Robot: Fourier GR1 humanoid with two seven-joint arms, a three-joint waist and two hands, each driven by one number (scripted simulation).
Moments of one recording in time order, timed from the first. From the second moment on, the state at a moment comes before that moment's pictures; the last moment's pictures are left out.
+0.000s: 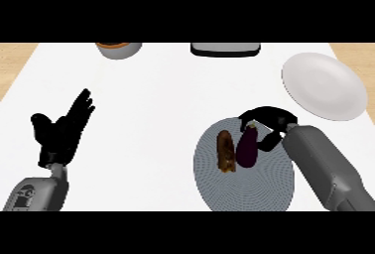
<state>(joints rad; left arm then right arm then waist) -0.17 0.26 0.00 -1.41 0.09 0.07 0.16 -0.67 -0.30 0.33 -0.65 0.78 0.42 -0.26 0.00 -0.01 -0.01</state>
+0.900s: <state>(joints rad) -0.17 0.25 0.01 -1.42 0.08 0.04 0.16 -0.83 -0.15 0.10 -0.57 0.79 0.00 0.08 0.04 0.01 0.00</state>
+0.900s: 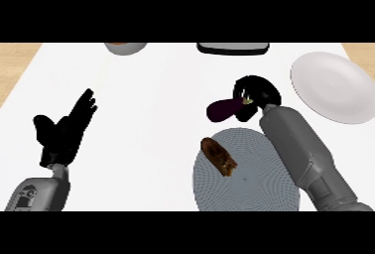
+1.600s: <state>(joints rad) -0.17 0.25 0.02 -1.42 0.07 0.04 0.18 -0.98 -0.21 0.03 -0.56 1.02 -0.64 0.46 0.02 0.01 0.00</state>
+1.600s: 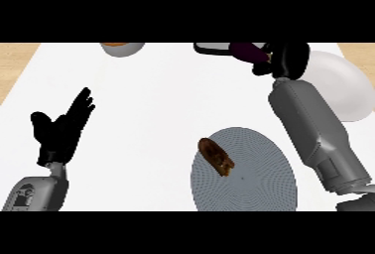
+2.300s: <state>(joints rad) -0.17 0.23 0.03 -1.42 0.06 0.03 0.17 -0.95 -0.41 -0.20 -0.41 0.84 -0.75 0.26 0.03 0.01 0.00</state>
